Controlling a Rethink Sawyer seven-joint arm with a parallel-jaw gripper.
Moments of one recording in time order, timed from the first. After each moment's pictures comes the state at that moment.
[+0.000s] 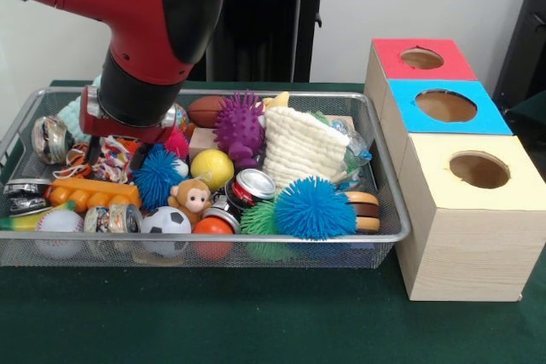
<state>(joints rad) -0.42 -0.42 0.11 1.23 -0.69 0.96 1.60</state>
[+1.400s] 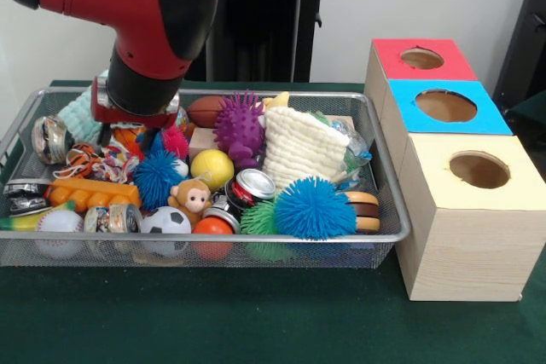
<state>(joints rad) -0.45 -0.43 0.11 1.34 -0.69 0.96 1.60</state>
